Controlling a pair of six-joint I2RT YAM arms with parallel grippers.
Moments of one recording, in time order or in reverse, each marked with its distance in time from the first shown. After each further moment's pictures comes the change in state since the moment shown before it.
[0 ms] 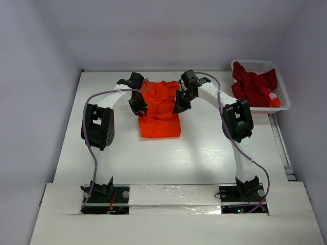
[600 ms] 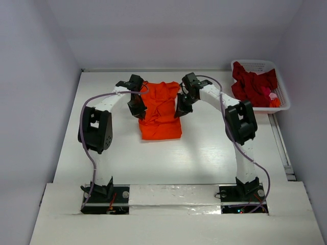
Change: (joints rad) left arm -0.010 -0.069 -0.071 -0.018 0.005 -0.004; right arm 0.008 -0.078 -0.107 0.005 0.001 0.005
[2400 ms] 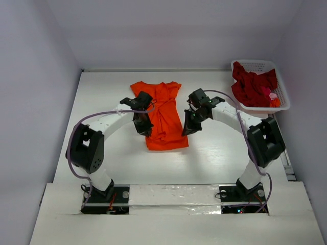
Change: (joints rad) left arm -0.193 -0.298 -0.348 0.041 -0.003 -0.146; right arm 0.084 -0.453 -0.543 0.072 0.051 0.113
